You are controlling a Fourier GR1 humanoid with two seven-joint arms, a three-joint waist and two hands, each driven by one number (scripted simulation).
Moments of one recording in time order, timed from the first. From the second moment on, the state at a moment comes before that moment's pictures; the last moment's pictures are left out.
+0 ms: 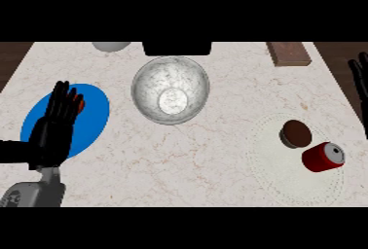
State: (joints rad) left arm -0.12 0.25 0.01 -1.51 0.37 0.14 -0.08; right arm -0.18 -0.53 -0.02 -1.66 -0.43 -0.10 -0.19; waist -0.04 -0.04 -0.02
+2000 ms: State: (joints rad) left arm -0.16 0.24 -0.27 -1.56 0.14 -0.03 0.04; right arm -0.26 -1.04 0.21 -1.48 -0.02 0.71 0.41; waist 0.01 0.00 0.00
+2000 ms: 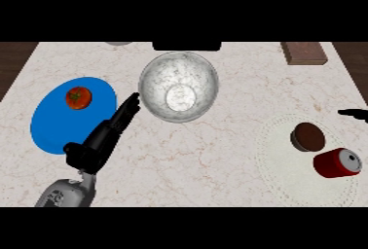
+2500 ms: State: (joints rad) left arm -0.15 0.20 -0.24 -1.58 0.10 -0.06 0.07; right arm -0.22 -0.91 0.16 -1.56 0.11 0.76 0.50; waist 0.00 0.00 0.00
